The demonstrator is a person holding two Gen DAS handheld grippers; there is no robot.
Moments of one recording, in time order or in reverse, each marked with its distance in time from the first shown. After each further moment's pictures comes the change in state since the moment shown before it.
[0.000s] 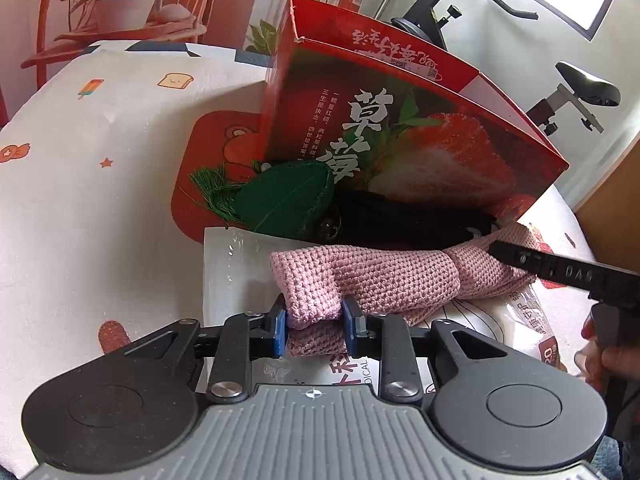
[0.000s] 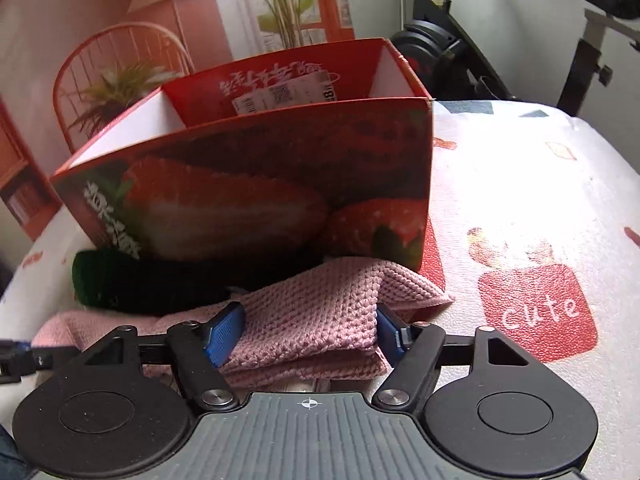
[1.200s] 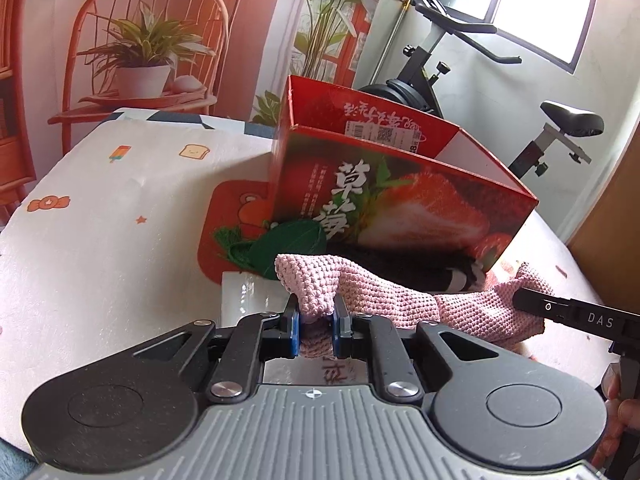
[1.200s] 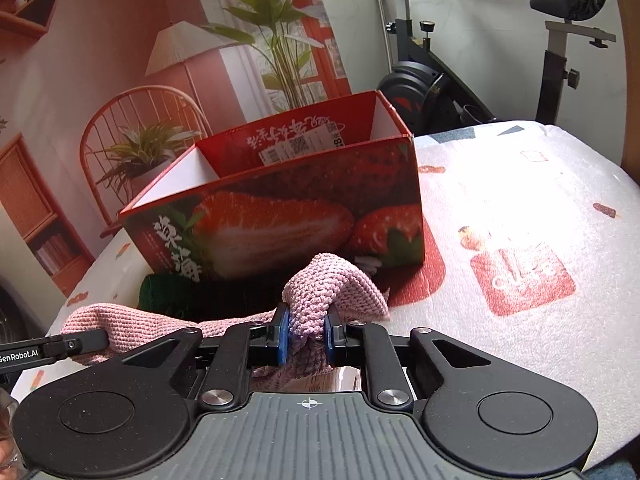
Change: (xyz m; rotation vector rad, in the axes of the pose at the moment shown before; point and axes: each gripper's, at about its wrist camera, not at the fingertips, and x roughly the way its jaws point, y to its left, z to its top) left arm -0.052 -0.013 -0.016 0.035 -0.207 0.047; right arm -0.075 0.012 -0.037 0.113 -0.167 0.069
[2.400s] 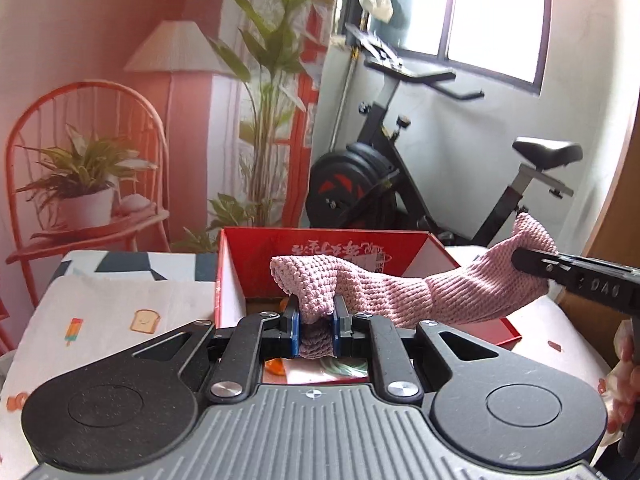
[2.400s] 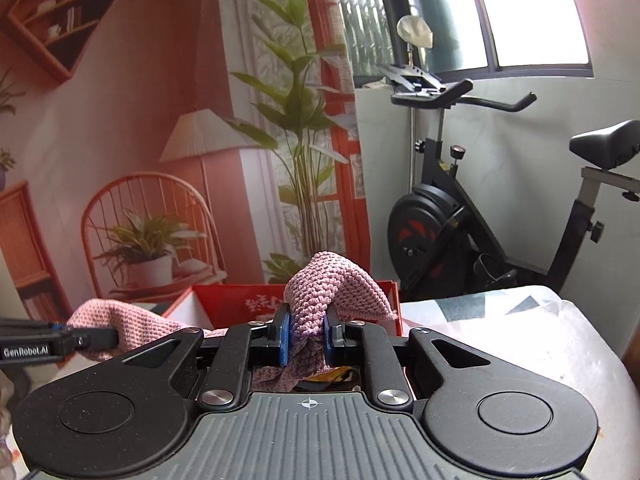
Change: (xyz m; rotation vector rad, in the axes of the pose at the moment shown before) left arm 0.035 -0.061 0.147 0.170 -0.126 -0.042; right arm 0.012 0.005 0.165 -0.178 -0.236 -0.011
